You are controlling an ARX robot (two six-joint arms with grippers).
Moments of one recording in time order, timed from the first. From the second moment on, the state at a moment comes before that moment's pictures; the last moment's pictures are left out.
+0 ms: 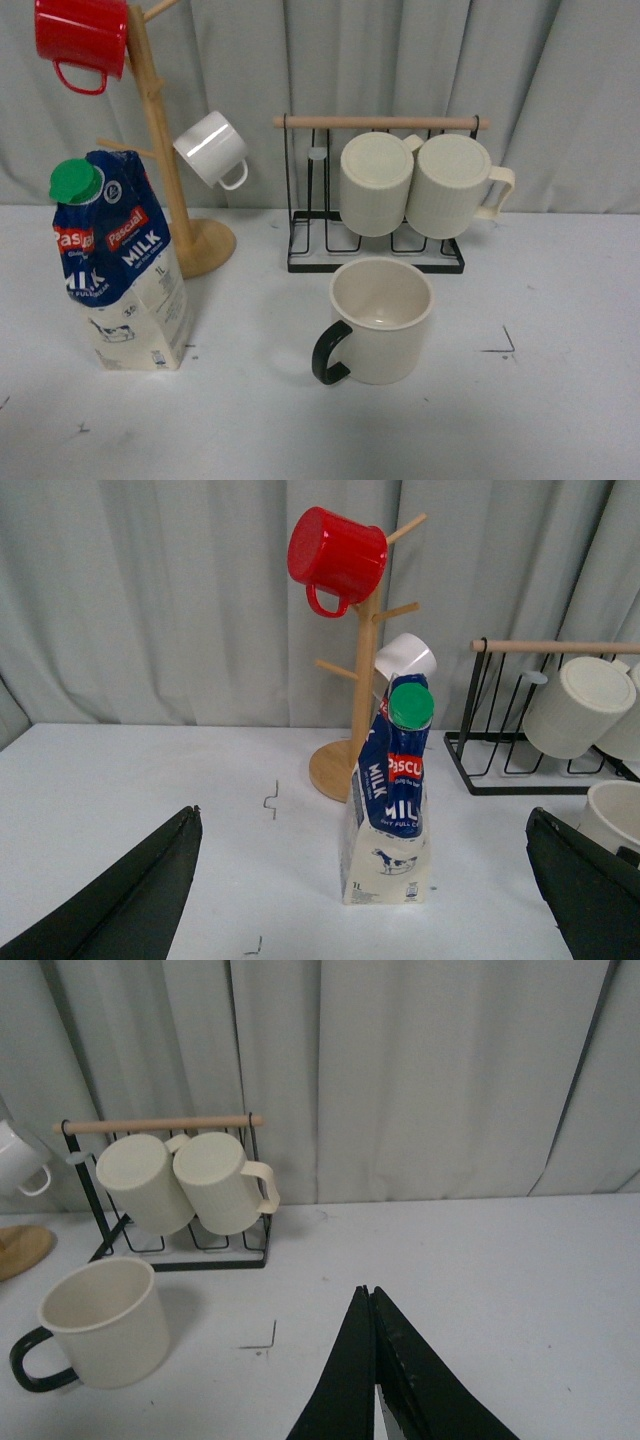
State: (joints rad) left arm 0.00 0.01 0.01 0.00 0.00 -0.01; right arm 0.00 0.00 0.01 -0.01 0.00 0.01
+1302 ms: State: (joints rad) left arm -0.22 1.50 0.41 0.73 -0.12 -0.05; right arm 0.00 0.00 0.01 0.00 0.00 0.01
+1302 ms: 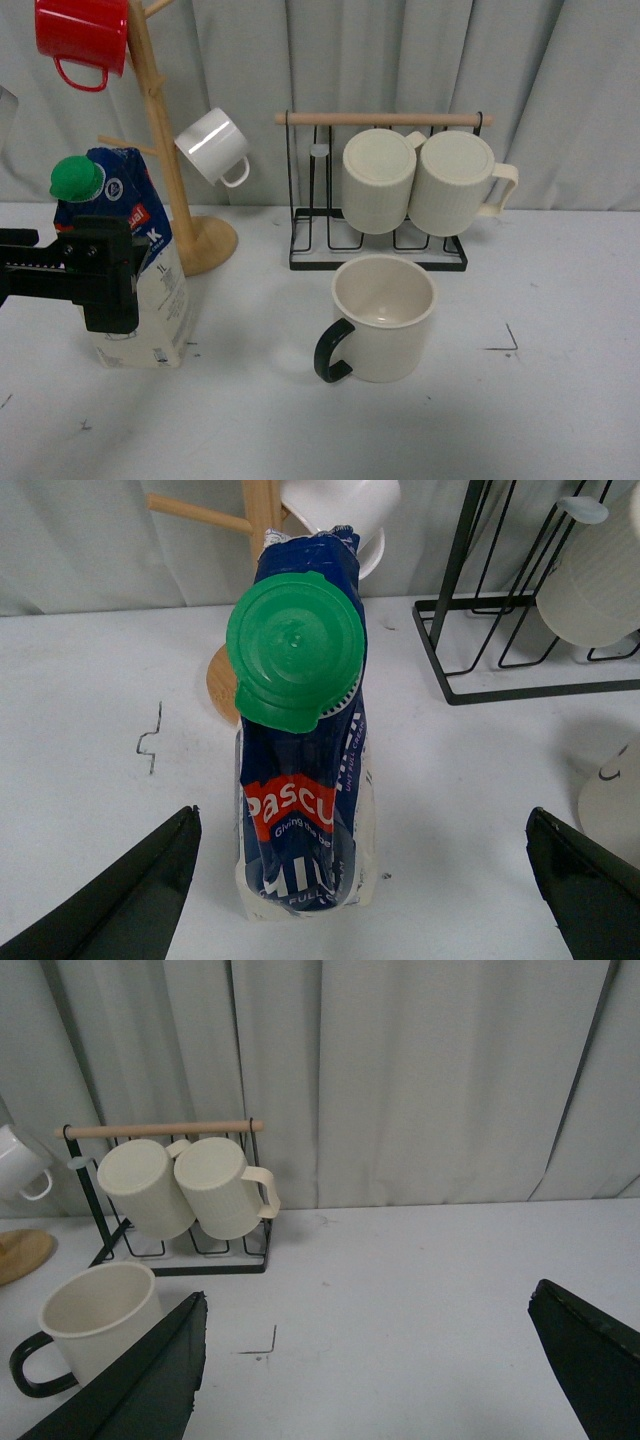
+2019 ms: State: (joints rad) left arm -0.18 1.76 0.55 0.86 -0.18 0.01; right arm 0.00 0.00 0.01 0.00 0.00 0.01
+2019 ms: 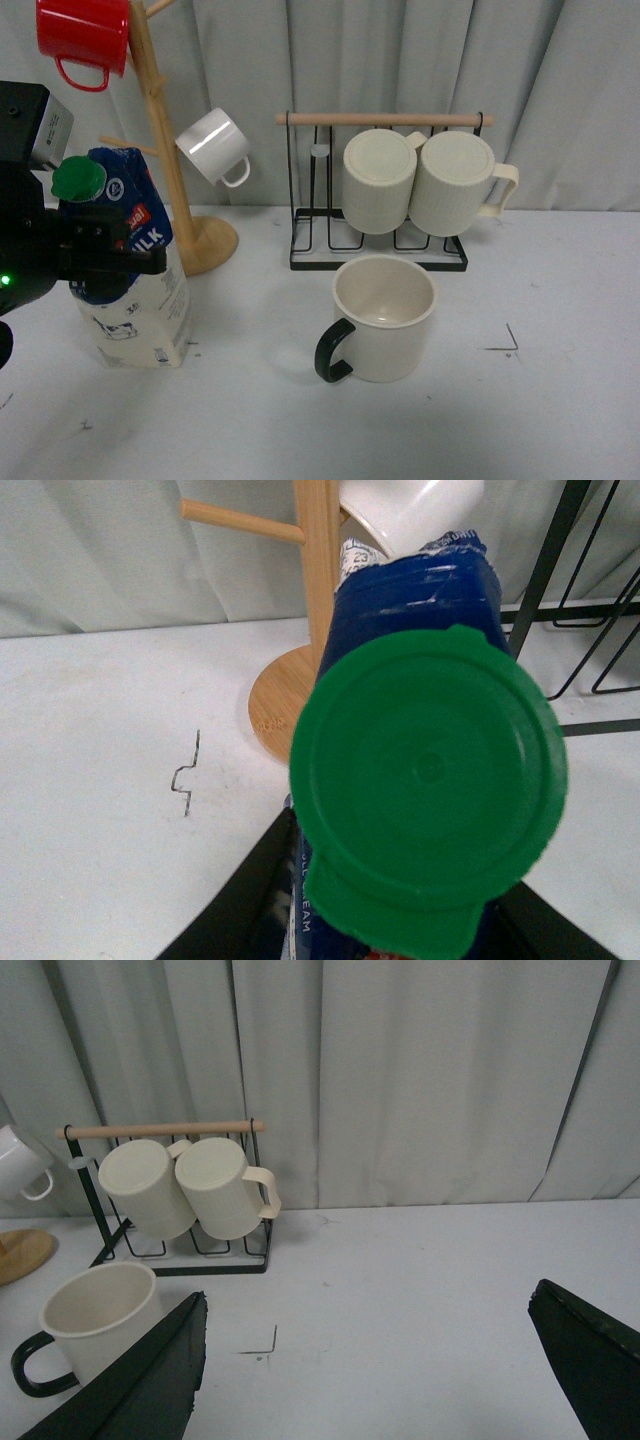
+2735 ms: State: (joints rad) left arm -0.38 1.73 0.70 0.76 -0.29 -0.03; right arm 0.00 0.00 0.01 0.00 0.00 0.01
